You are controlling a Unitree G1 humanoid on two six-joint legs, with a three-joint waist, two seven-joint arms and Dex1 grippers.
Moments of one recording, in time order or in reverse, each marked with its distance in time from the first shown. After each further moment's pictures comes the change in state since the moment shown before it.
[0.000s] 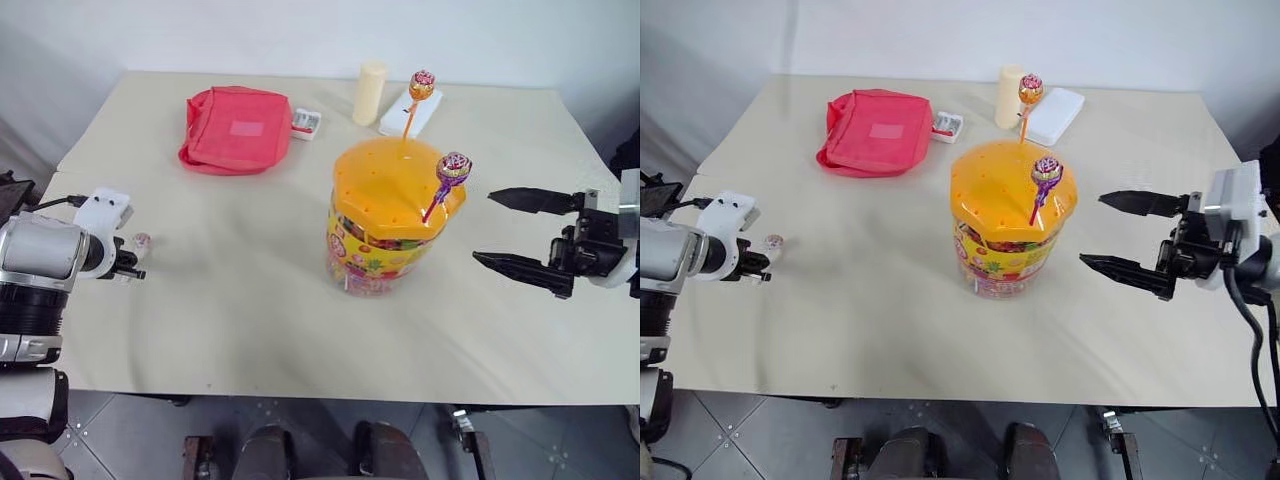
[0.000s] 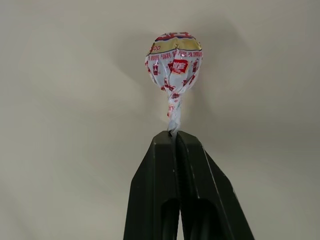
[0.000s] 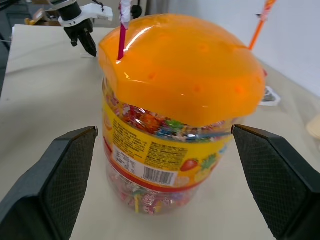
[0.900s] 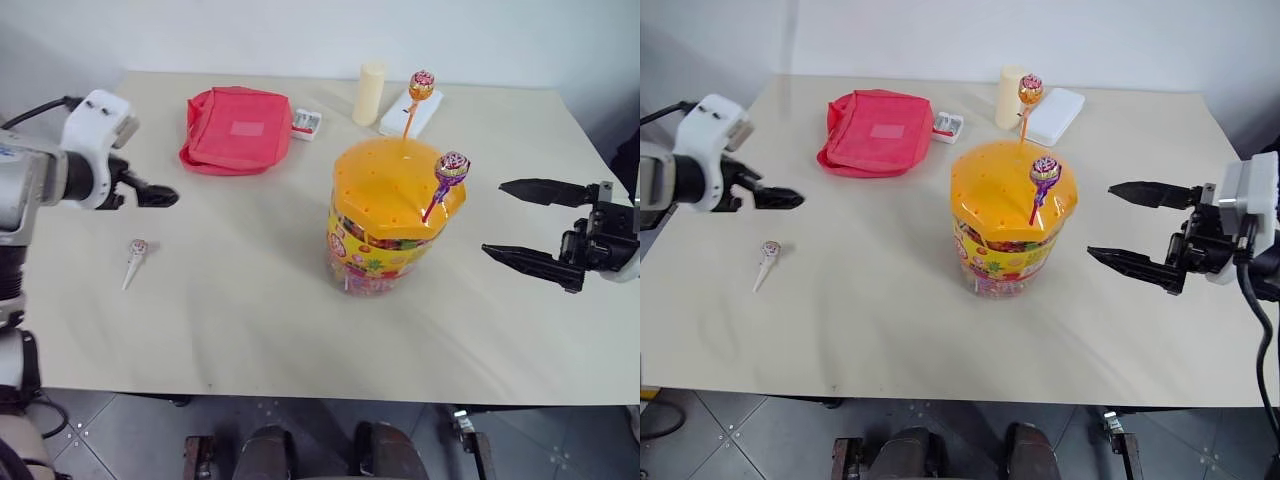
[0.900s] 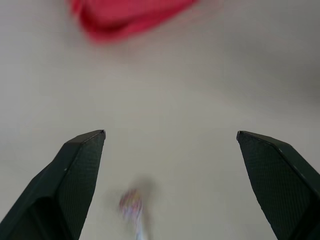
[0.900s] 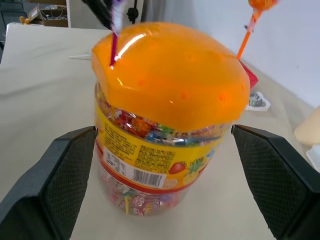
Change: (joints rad) left arm -0.276 0.040 -0.048 -0.074 -0.168 -0.195 -0.166; right arm 0.027 -0.010 -0.071 -0.042 0.003 0.022 -0.011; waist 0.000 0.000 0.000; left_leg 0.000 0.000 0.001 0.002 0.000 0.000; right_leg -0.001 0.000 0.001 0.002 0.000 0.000
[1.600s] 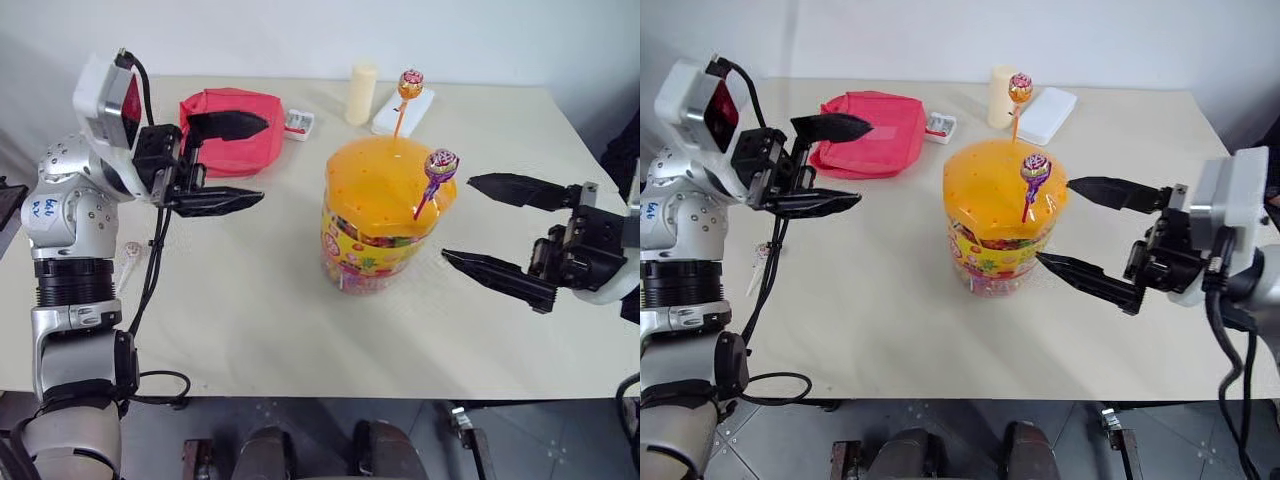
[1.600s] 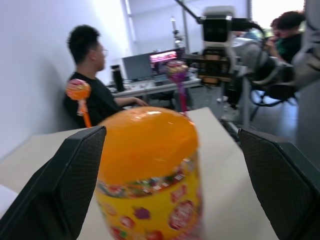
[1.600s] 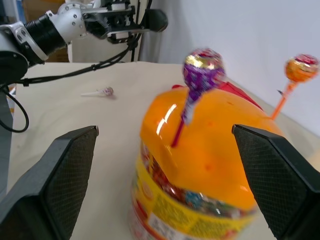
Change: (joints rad) left arm 0.106 -0.351 0.318 0.173 -0.406 -0.865 -0.743; right arm 0.016 0.032 0.000 -0.402 0.269 0.205 -0.400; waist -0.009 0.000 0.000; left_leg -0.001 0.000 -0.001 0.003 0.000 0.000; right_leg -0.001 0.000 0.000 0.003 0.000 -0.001
